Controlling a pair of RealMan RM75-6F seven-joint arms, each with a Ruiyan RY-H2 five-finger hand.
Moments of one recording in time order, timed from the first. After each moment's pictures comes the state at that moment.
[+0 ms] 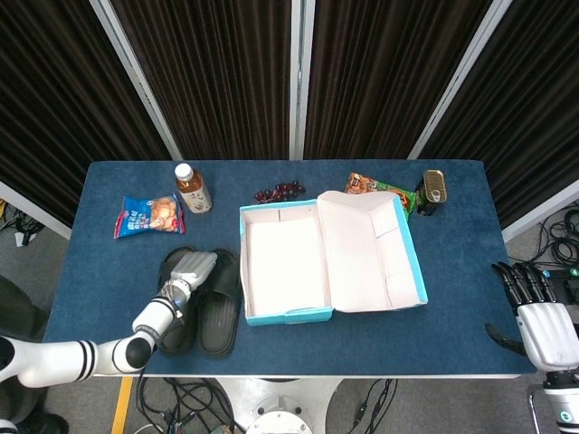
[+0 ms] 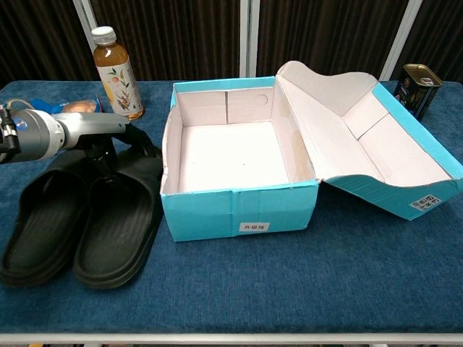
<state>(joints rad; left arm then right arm) -0.90 -1.50 -0.10 -1.54 0.56 0.76 0.37 0.07 -1.01 0.02 -1.65 -1.62 1.50 0.02</state>
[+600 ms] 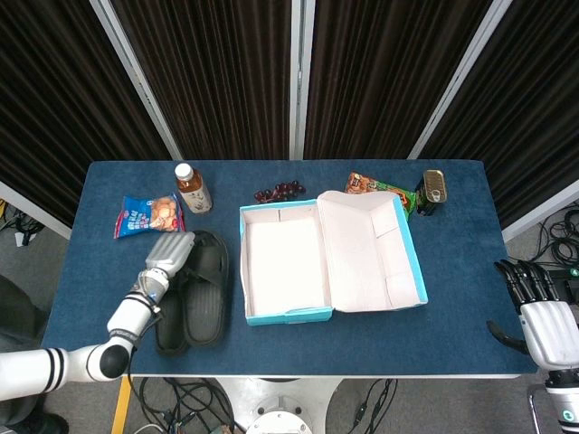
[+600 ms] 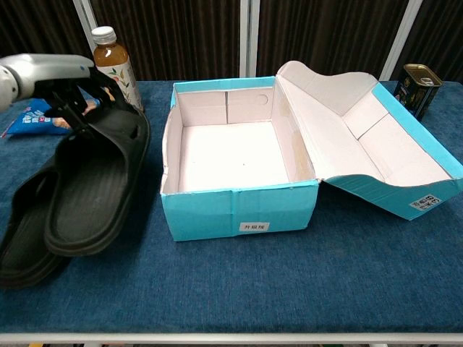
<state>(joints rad) -0.82 -1.33 -0.15 -1.73 0.67 0.96 0.30 0.07 -1.01 0.03 -1.64 -1.63 1.52 0.04</state>
